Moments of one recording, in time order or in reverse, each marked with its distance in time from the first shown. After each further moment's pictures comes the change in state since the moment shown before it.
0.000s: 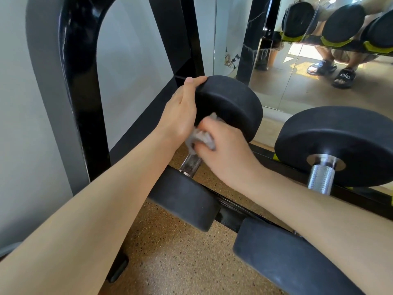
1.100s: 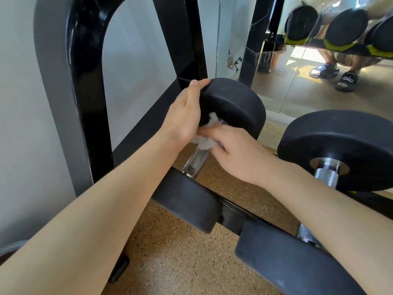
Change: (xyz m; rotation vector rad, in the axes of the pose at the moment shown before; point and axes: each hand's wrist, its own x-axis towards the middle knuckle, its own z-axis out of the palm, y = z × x) left_hand -0.006 0.006 0.001 -0.021 -0.010 -0.025; right_hand 0.010 0.025 -0.019 -0.150 -0.226 -0.049
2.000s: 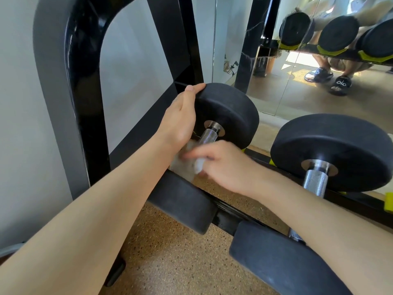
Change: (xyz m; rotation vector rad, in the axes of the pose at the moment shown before) left_hand 0.001 0.001 0.001 0.005 0.025 -0.025; right_hand -0.015 -0.026 0.002 0.277 -0.201 0.137
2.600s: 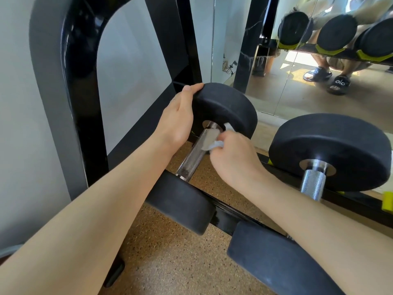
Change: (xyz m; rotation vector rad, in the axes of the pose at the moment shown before) left_hand 0.002 -0.004 0.000 0.018 -0.015 0.004; right_hand 0.010 0.016 0.008 -0.124 0.458 0.305
